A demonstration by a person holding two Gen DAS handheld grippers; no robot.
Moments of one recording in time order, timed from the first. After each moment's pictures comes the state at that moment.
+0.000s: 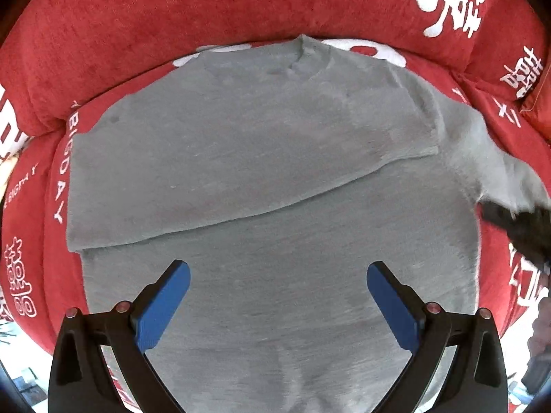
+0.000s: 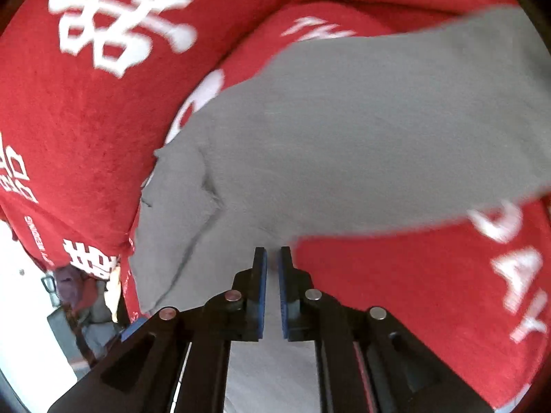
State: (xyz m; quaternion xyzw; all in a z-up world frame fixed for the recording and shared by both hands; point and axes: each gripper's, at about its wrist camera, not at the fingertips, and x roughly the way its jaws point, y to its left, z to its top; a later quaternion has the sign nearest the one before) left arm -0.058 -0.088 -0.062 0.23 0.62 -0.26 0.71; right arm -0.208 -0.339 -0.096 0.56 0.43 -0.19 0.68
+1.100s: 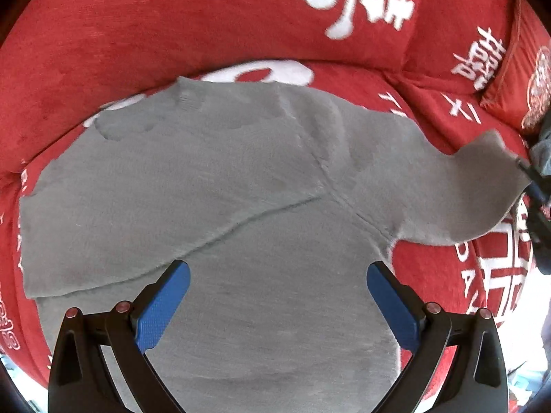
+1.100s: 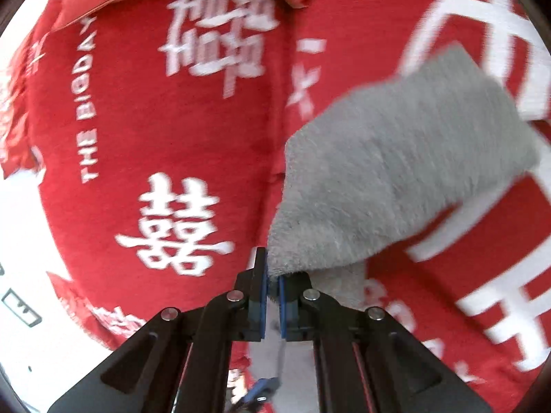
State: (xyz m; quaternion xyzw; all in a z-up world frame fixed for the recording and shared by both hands) left arm -0.087 -0.184 -0.059 0.22 0.59 -0.33 0.70; right arm -0.324 -0.447 -0.063 0.72 0.11 -0.21 0.65
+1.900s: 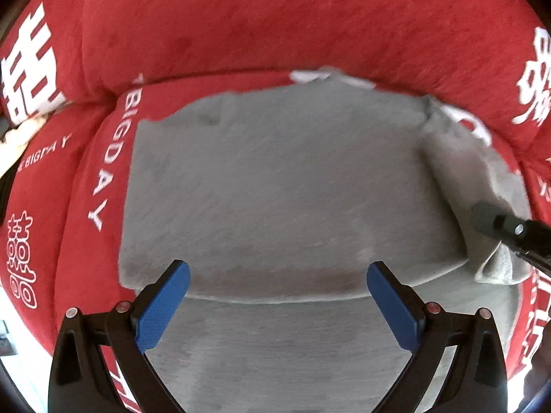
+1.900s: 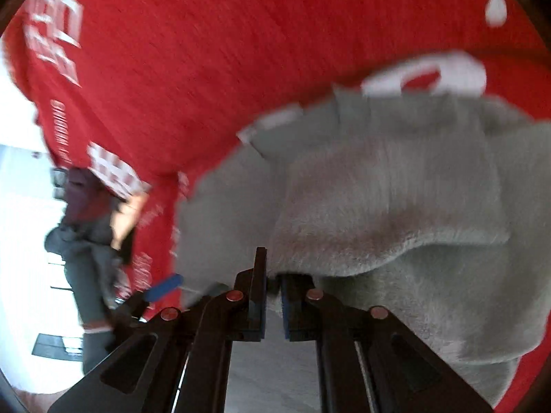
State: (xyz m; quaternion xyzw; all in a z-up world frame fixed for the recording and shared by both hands) left arm 0.041 -0.014 -0.082 0.17 0.60 -0.18 0.76; right arm 0.009 -0.239 -0.072 0.43 0.50 -0.02 0.76
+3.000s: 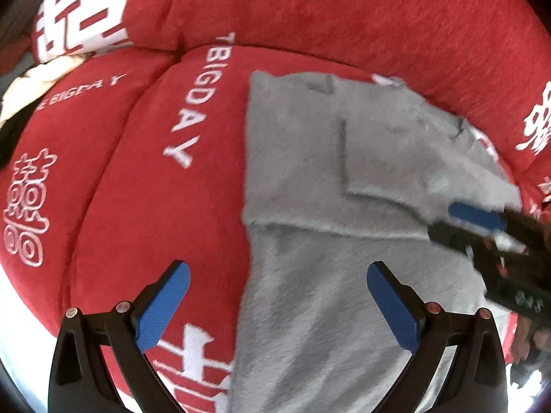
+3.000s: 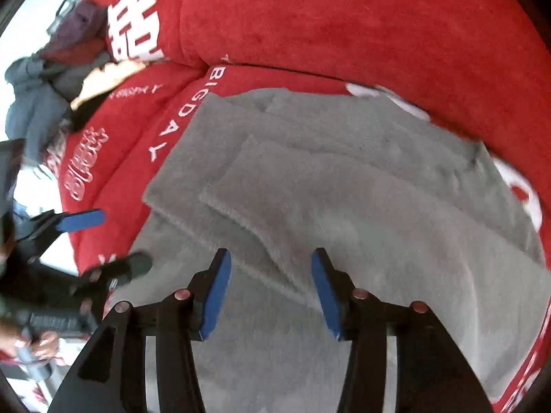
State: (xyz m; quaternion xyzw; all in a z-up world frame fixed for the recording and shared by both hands) left arm 0.049 0.094 -0.059 0.08 0.62 -0.18 0.76; right arm 0.063 -0.099 -0.058 0.14 0.59 0.05 0.80
